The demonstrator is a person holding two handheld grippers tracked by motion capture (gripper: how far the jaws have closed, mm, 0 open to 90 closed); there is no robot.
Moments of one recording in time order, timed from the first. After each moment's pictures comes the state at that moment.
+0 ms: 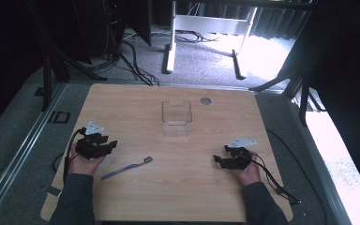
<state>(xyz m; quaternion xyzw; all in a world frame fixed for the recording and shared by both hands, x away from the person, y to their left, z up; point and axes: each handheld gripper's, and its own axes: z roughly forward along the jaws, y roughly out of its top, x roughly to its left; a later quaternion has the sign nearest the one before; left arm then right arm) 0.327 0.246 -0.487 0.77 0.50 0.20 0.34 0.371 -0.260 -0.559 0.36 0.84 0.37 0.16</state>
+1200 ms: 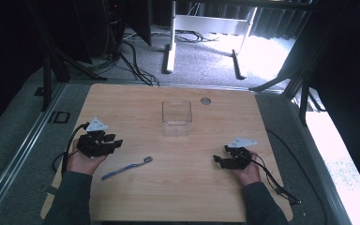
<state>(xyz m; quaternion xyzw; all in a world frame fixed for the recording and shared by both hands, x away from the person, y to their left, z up) 0.318 0.231 -0.452 0.80 0.44 0.16 0.36 0.371 -0.260 -0.559 0.36 0.84 0.37 0.16</state>
